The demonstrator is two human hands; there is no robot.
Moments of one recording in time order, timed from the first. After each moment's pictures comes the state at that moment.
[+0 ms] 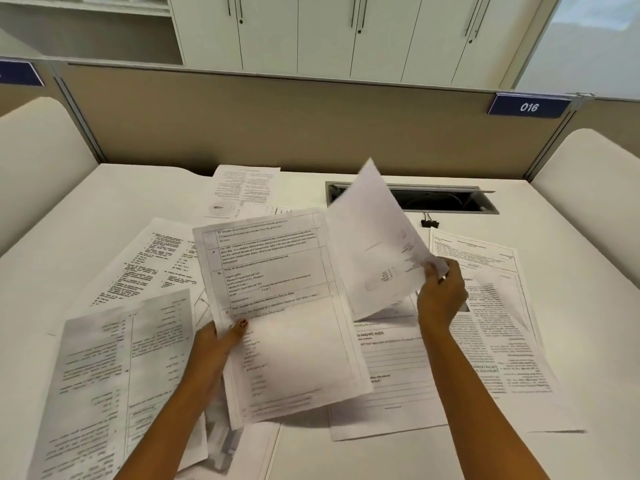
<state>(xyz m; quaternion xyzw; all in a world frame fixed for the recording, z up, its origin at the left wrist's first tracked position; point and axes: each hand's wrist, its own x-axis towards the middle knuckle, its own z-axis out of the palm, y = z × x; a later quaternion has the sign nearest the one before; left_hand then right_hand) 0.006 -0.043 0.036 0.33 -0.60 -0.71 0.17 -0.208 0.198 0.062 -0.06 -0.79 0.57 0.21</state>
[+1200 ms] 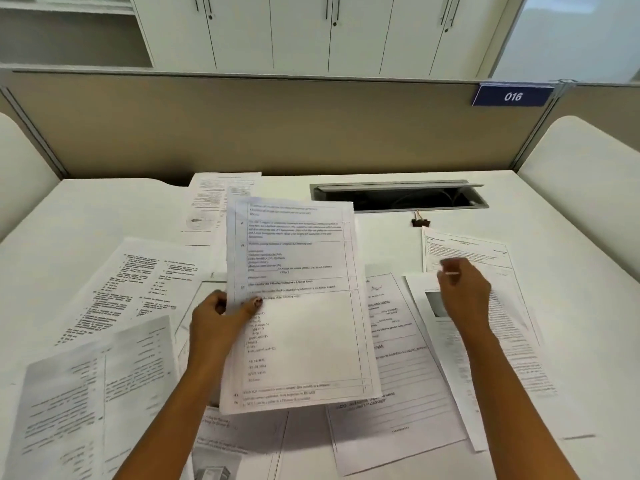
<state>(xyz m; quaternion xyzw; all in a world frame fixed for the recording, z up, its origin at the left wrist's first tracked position) -0.055 -0.051 0.073 0.34 -0.71 -0.60 0.17 -0.247 0.249 0.060 0.02 -0.91 0.40 0.13</state>
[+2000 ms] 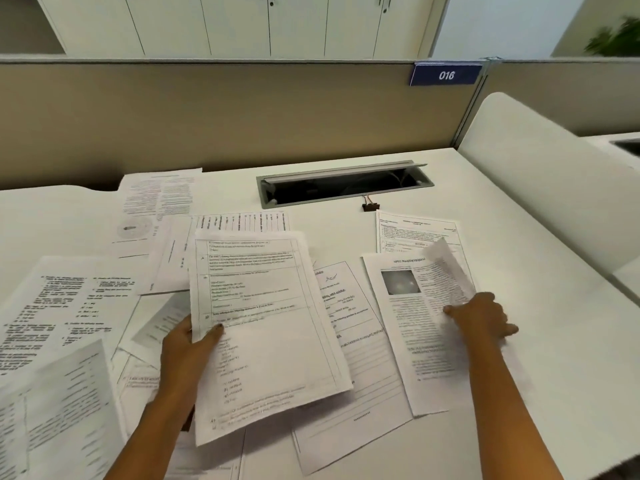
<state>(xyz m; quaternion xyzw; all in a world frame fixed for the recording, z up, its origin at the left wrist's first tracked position) -0.067 -0.033 0.027 0.33 -0.66 -0.66 0.11 -0.233 0.343 0.037 -0.33 -0.92 0.21 0.00</state>
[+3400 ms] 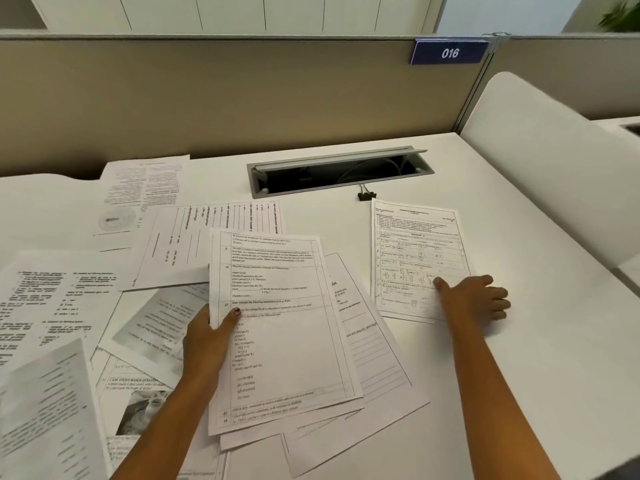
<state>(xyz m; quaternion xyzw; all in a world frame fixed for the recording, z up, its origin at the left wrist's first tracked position) -0.103 0.001 0.017 0.35 -0.69 -0.62 0.10 -0.259 0.328 0.027 -0.37 -0.90 0.22 0.05</state>
